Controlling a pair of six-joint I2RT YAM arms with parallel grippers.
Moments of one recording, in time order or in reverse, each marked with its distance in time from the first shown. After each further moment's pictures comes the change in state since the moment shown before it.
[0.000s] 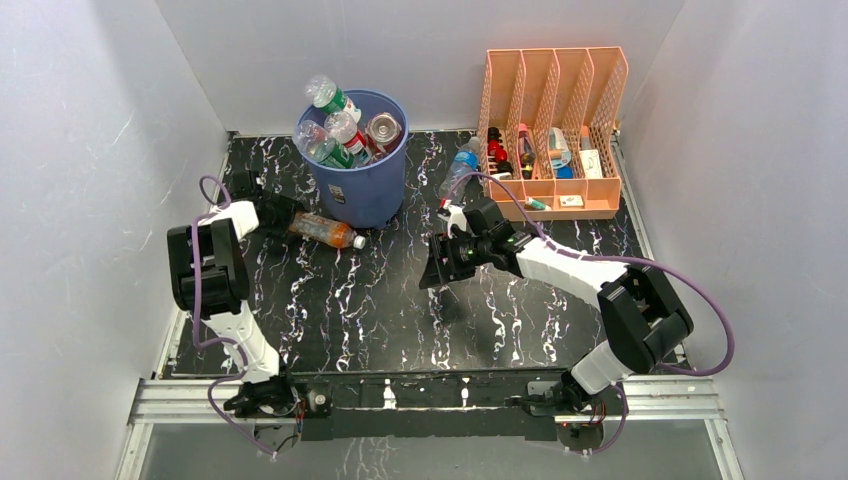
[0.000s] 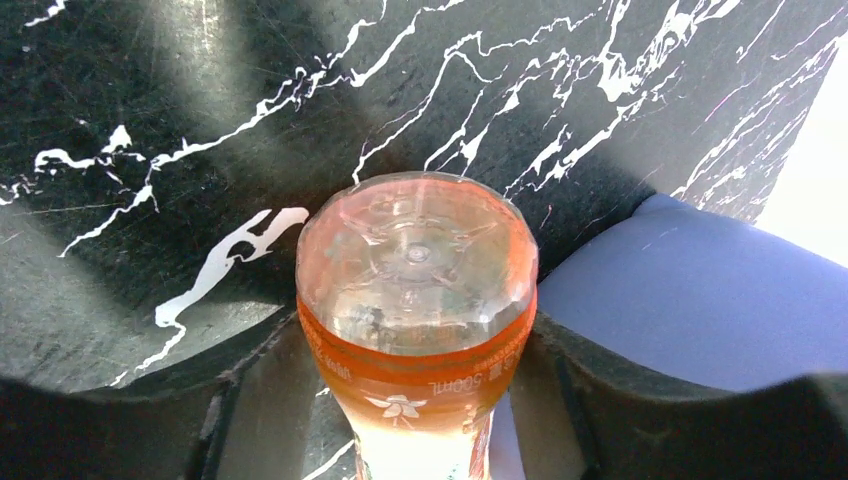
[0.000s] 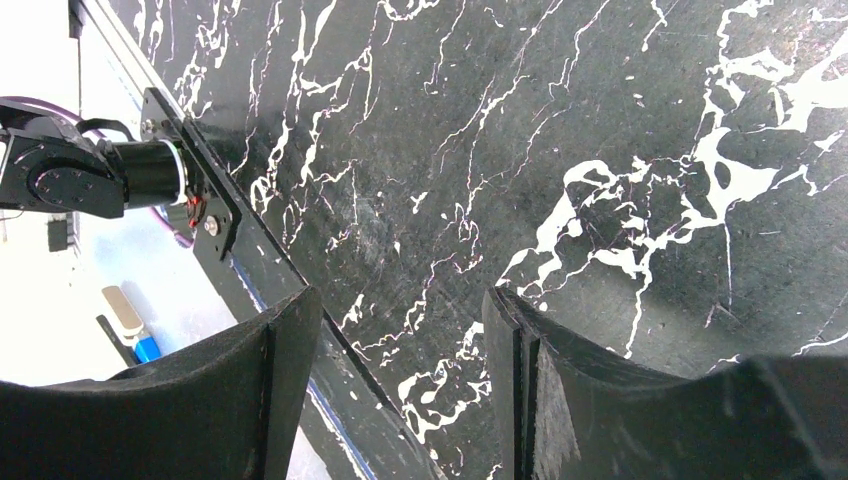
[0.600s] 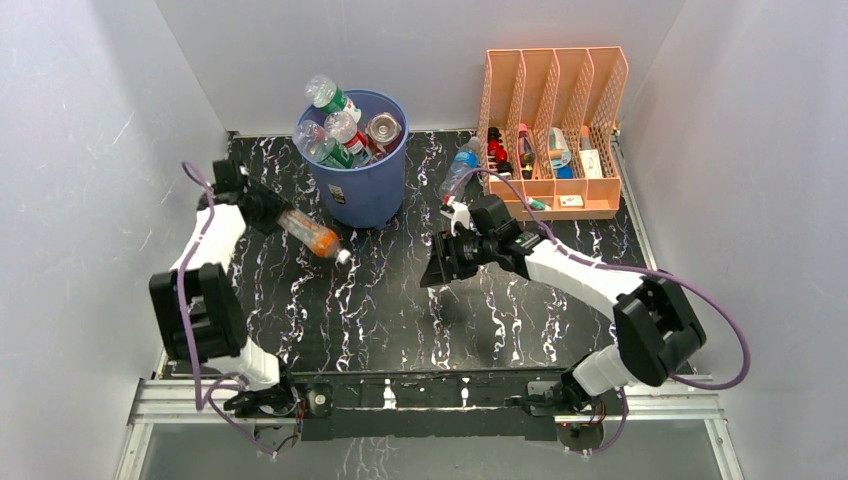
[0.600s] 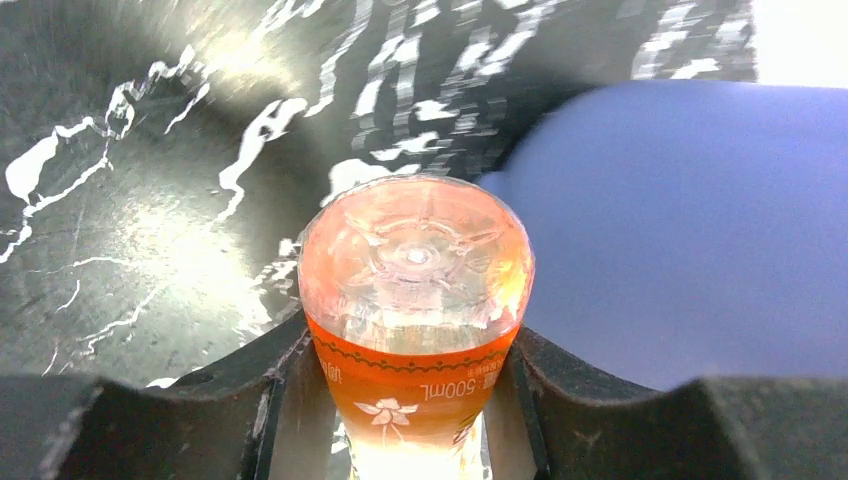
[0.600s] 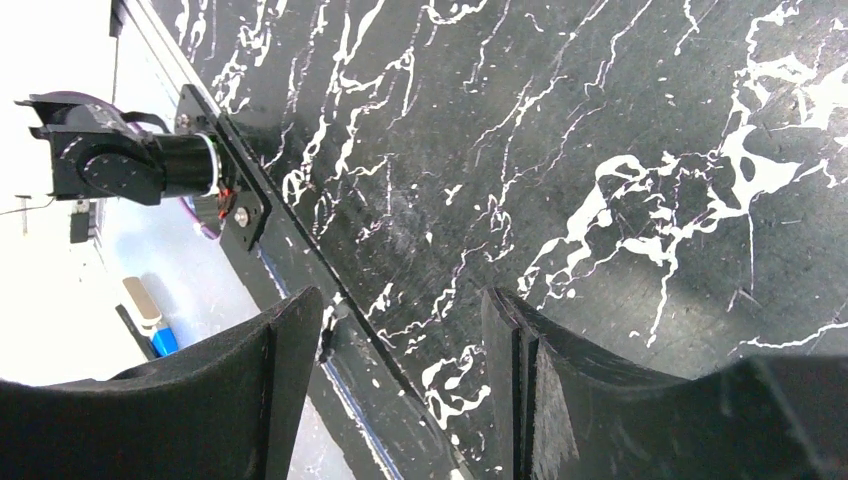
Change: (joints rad) left arm 0.001 -0.247 -0.041 -0.158 -0.021 0.219; right arm -0.004 -0.050 0.000 -0.016 -0.025 0.010
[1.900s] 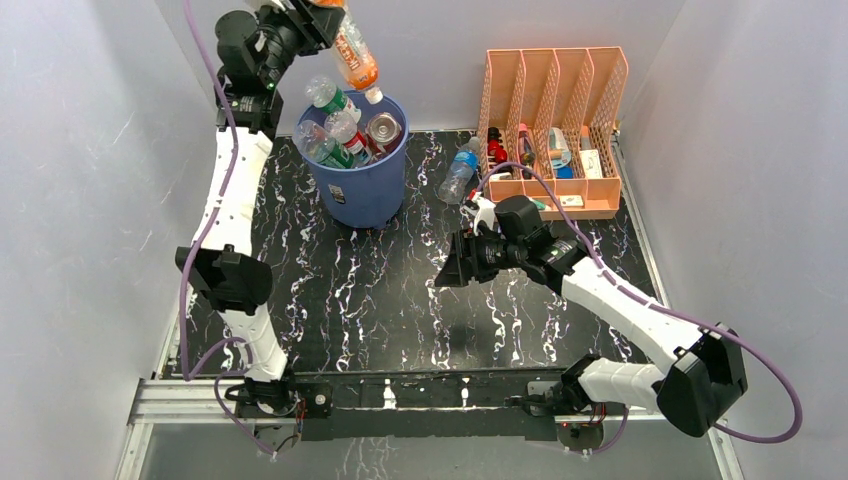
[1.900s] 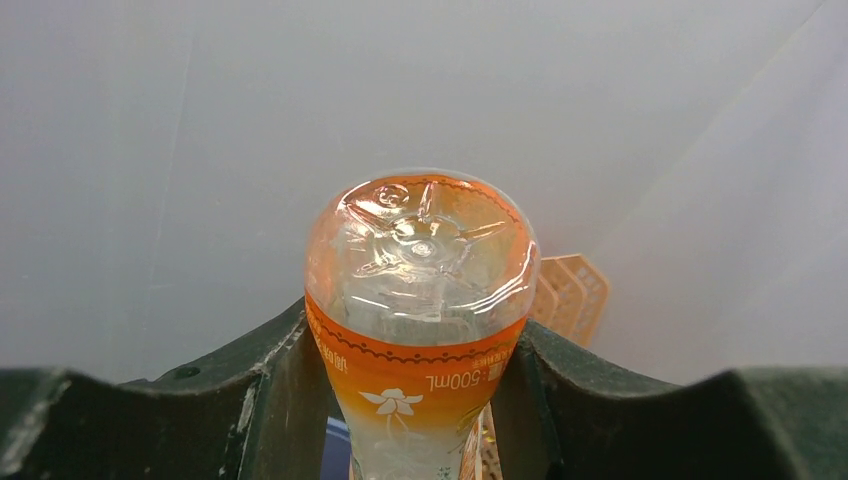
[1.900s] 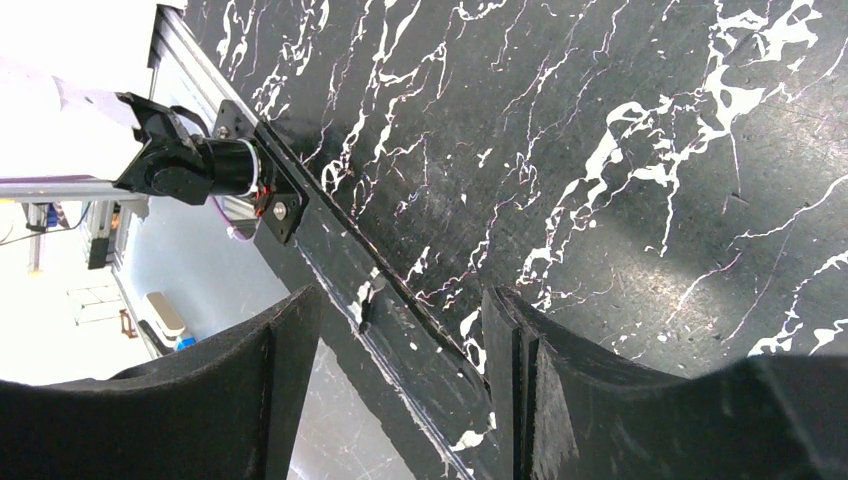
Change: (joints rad) left arm -0.311 0.262 1.158 0.332 0.151 0.302; right arm 0.000 -0.306 -0.001 -0.202 0.079 0.053
